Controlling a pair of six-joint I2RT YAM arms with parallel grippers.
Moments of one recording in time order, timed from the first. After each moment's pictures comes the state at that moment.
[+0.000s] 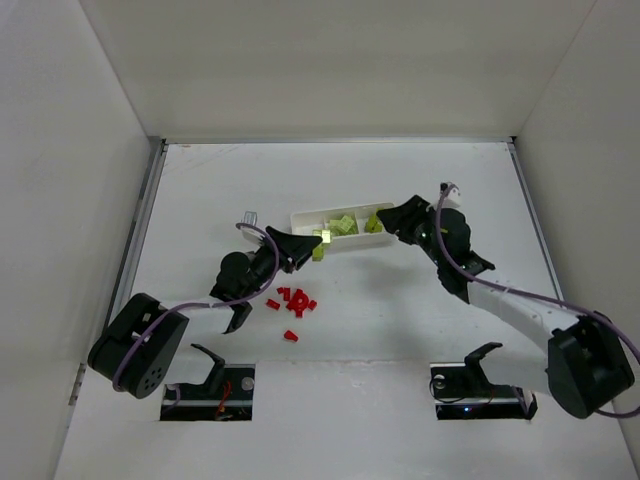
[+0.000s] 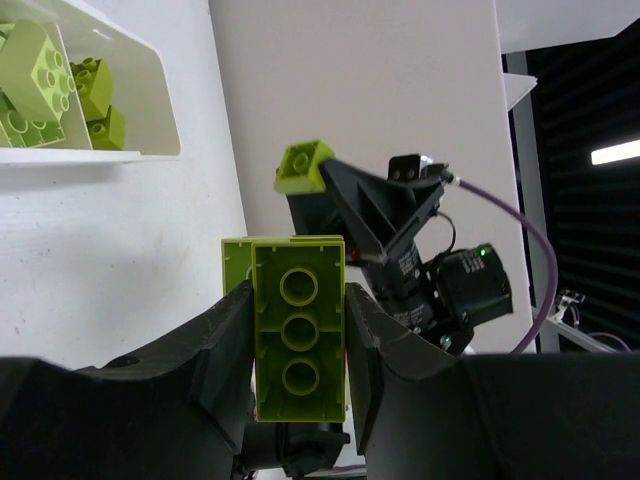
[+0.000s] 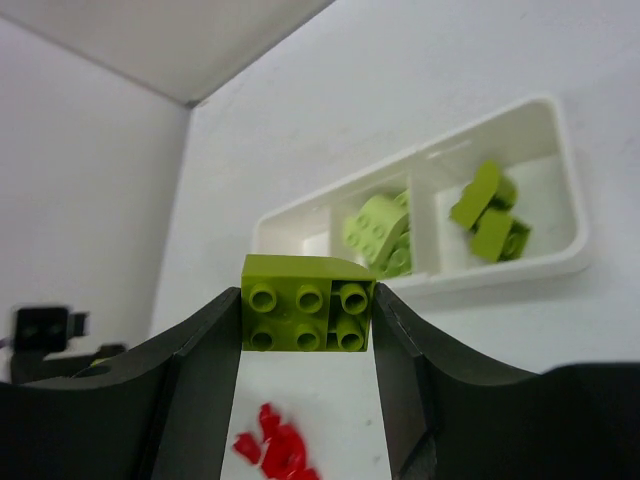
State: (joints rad) left arm -0.52 1.31 0.24 1.15 0.27 -1.41; right arm 0.47 1.15 0.58 0.36 0.06 0.85
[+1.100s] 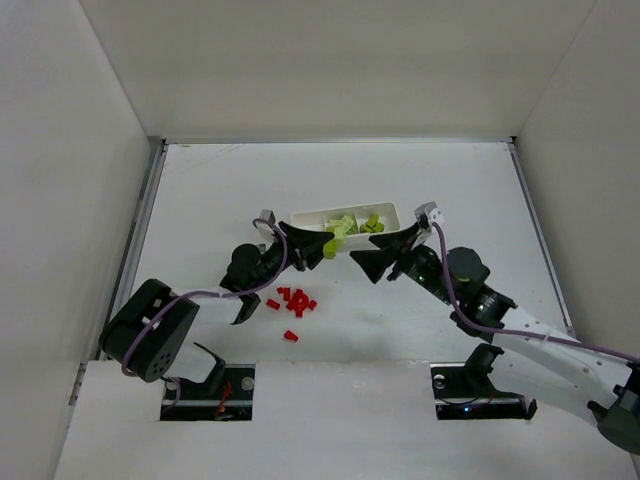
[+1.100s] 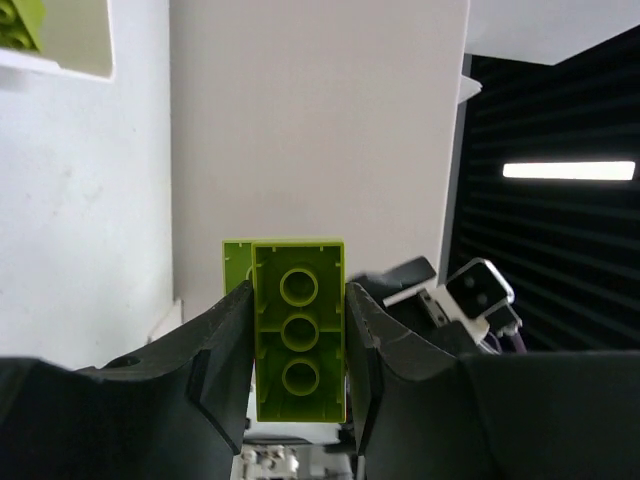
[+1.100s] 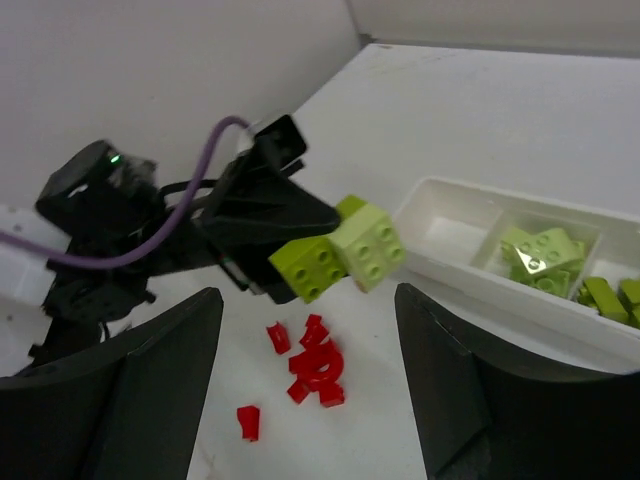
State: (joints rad) left arm -0.57 1.40 0.32 1.15 0.32 -1.70; right arm 0.79 0.84 0.55 0.33 0.02 0.43
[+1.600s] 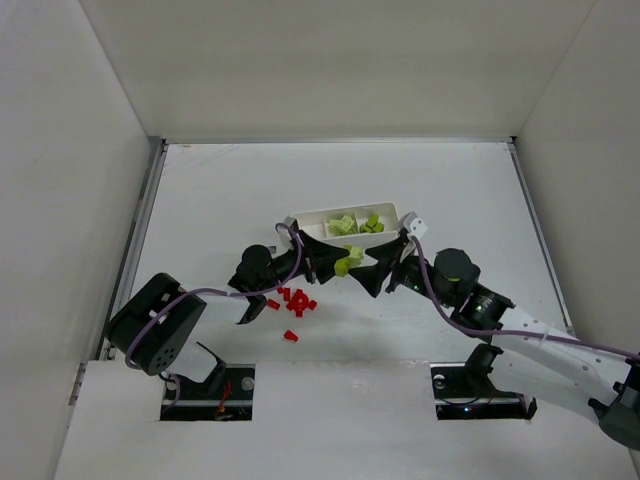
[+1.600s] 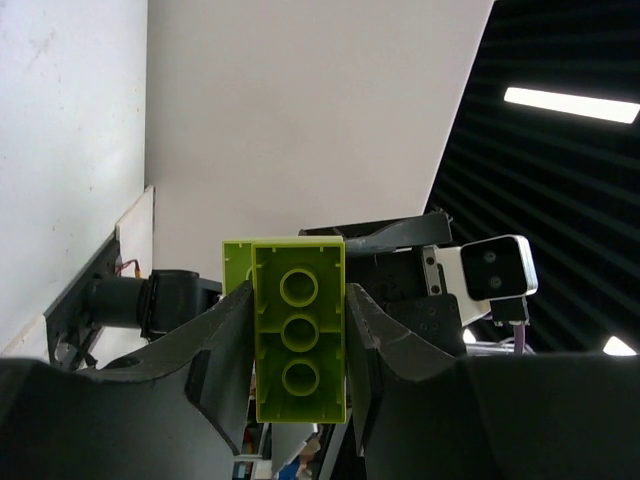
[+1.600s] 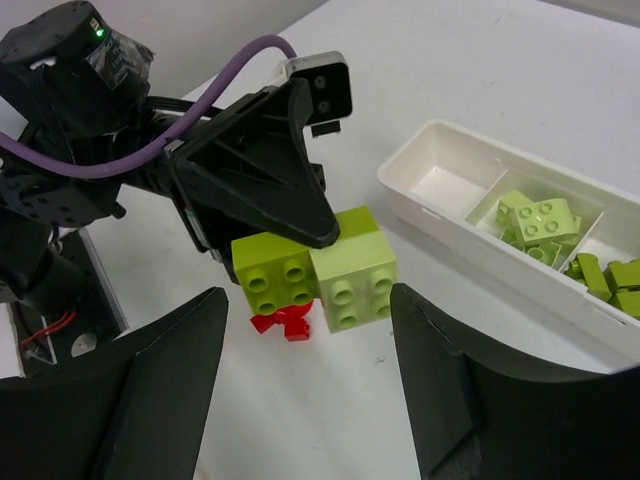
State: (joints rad) left arm -0.64 1.45 0.35 1.15 0.51 -1.82; right arm 0.86 0.84 0.55 0.21 -0.08 0.22
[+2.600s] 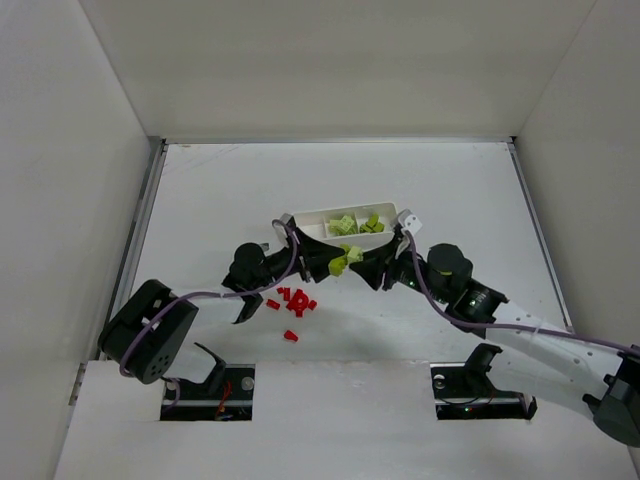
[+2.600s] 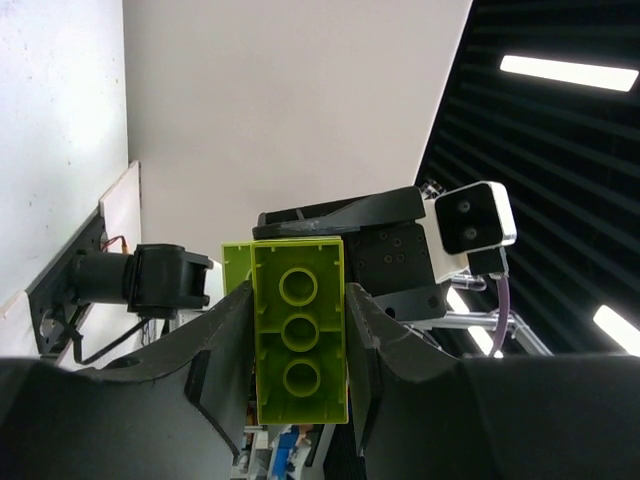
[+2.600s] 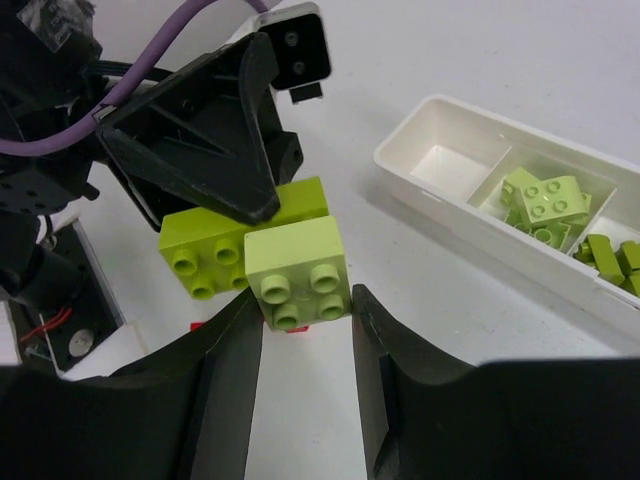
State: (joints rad) left arm -0.60 1.39 0.35 1.13 0.59 -1.84; right arm 0.83 0.90 0.56 0.21 -0.10 0.25
